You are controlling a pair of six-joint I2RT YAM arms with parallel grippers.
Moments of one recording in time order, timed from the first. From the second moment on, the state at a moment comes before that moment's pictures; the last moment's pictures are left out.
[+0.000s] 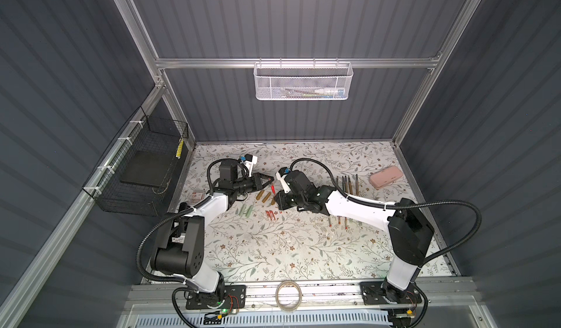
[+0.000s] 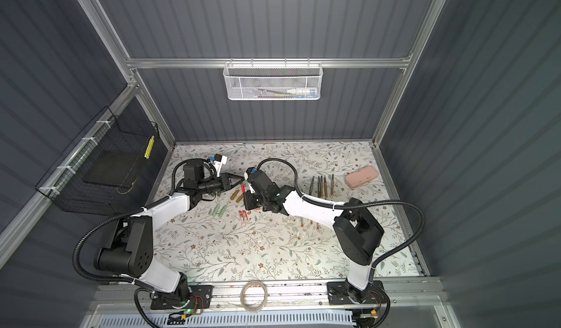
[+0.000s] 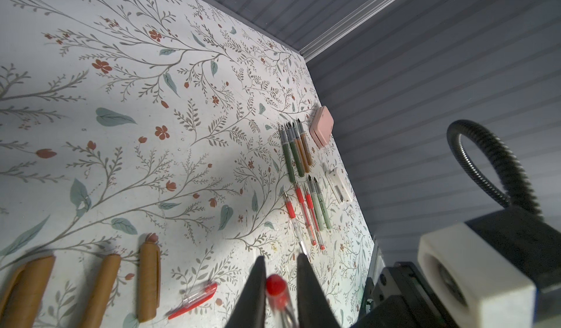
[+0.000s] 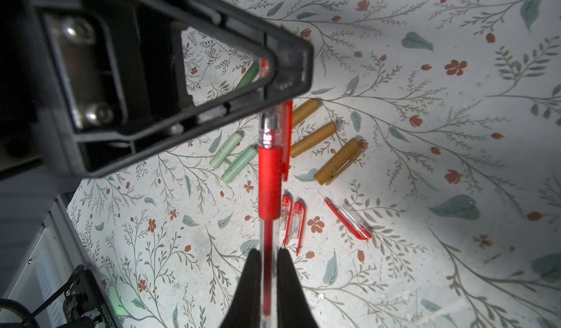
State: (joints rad) left arm -0.20 1.57 0.88 0.19 0.87 -0.55; right arm 0.90 1.79 1.30 -0.23 -0.07 0.50
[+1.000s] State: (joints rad) left arm -0.20 1.58 0.88 0.20 0.87 -0.58; right arm 0.90 1.82 1.33 -0.23 -0.06 0.50
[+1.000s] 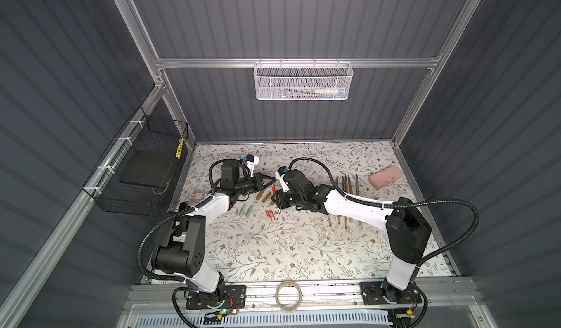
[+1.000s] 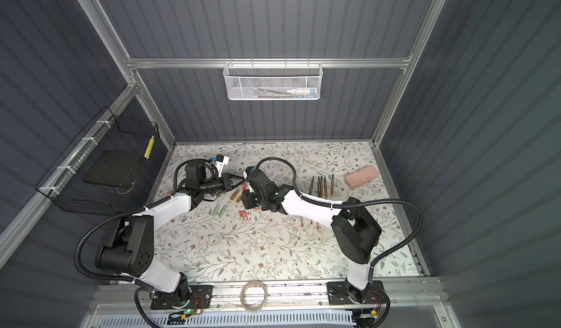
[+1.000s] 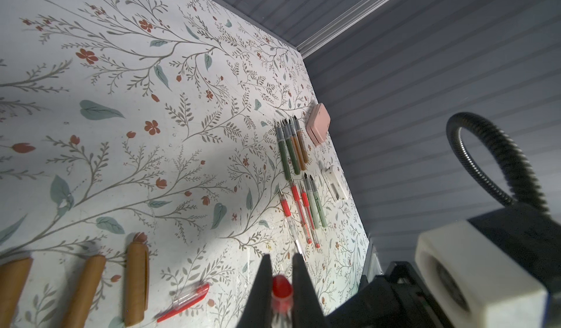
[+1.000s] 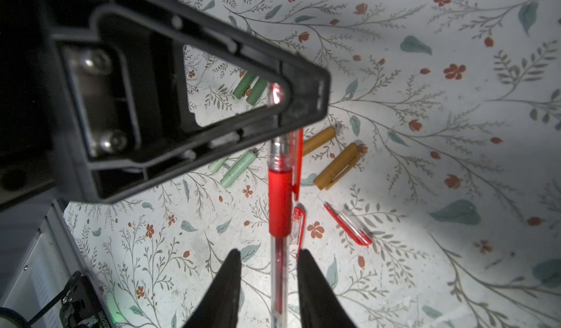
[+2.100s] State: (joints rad) left arm -0.04 1.56 0.91 0.08 0.83 -0.56; right arm 0.94 1.53 0.84 -0.18 -0.05 0.61
